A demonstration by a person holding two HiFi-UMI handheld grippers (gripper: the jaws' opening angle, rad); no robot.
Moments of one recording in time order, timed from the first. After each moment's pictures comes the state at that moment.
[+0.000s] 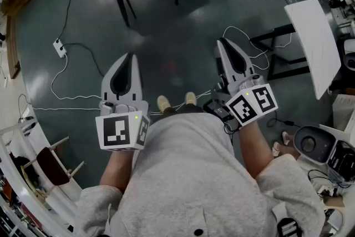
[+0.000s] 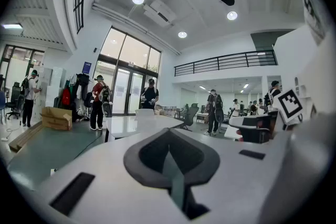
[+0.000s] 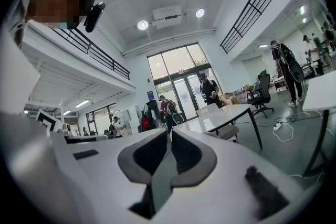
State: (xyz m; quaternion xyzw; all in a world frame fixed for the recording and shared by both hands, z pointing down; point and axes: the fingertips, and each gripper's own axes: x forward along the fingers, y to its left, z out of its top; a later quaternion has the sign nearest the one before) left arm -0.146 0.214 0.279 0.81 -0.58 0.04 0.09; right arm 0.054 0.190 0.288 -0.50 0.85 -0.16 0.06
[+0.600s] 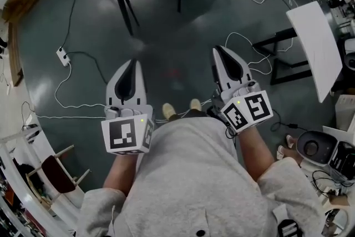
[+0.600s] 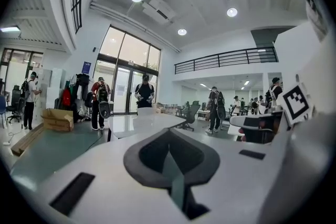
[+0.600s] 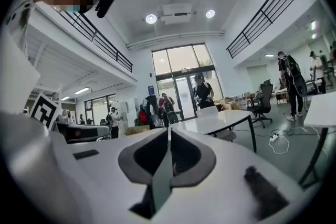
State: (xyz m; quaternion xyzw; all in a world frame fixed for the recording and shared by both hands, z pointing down) left arm -0.164 0.191 0.279 0.81 -0.58 0.06 0.09; right arm 0.022 0.174 0.287 -0.51 0.85 -0.12 0.01
